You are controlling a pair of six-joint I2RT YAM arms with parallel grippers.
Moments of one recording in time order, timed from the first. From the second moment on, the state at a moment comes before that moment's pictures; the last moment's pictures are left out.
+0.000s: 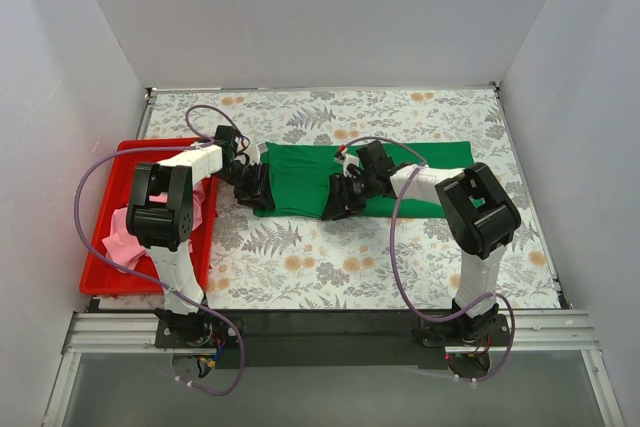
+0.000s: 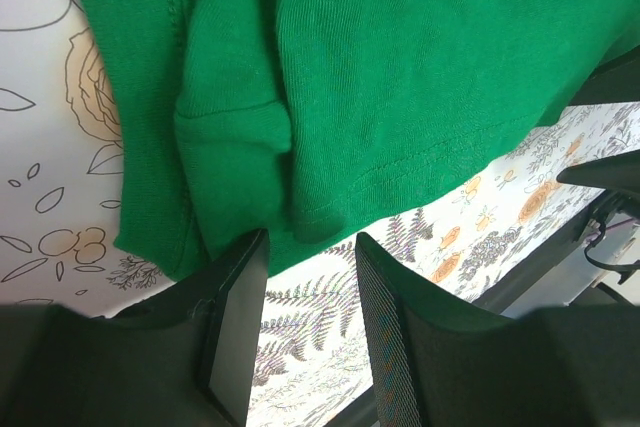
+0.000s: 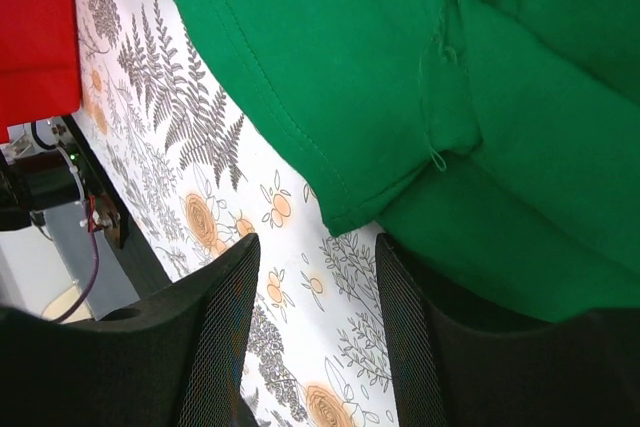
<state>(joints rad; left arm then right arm) -0.15 1.93 1.23 -0.68 0.59 -0.06 0.57 1.91 1.08 -0.13 -0.70 0.40</state>
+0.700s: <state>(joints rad) -0.15 1.93 1.23 -0.68 0.63 -0.06 0.57 1.92 1.09 -0.11 -0.70 0.44</state>
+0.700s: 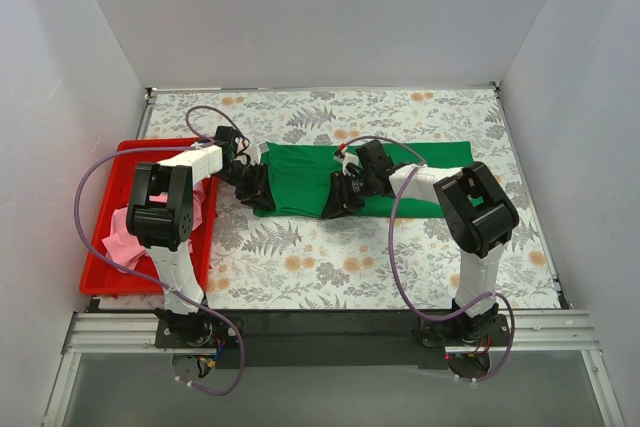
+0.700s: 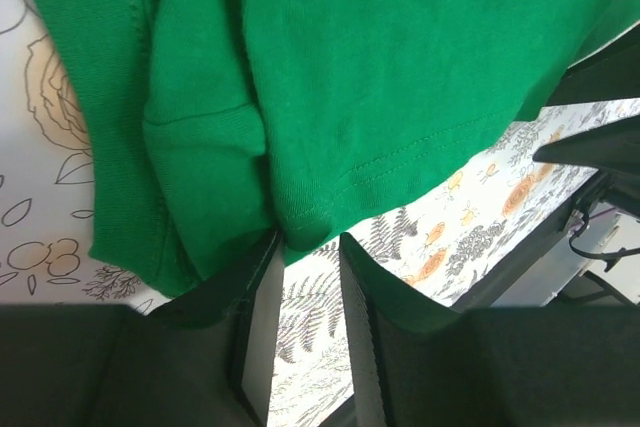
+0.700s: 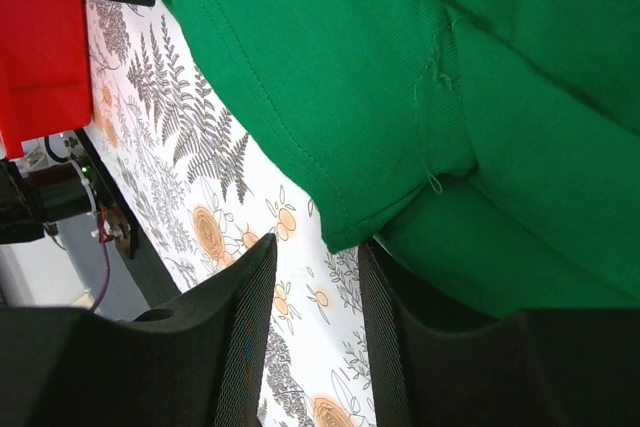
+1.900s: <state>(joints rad) -0.16 2.03 1.62 -0.73 0.68 -0.05 0.46 1.92 1.17 -0.01 -0.73 0.47</state>
